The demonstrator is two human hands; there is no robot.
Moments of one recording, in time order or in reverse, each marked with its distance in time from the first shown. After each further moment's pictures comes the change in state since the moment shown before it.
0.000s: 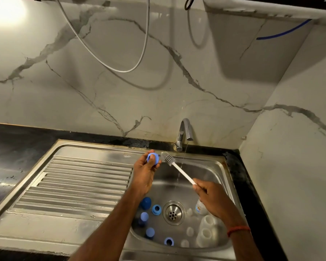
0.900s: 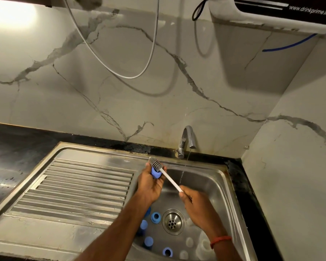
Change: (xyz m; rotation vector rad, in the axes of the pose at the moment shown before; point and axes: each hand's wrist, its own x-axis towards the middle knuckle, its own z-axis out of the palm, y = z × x) left_hand -0.009 -0.002 0.022 -0.512 0.165 -0.329; right_hand 0.013 -0.019 0.040 0.002 -0.034 -0.039
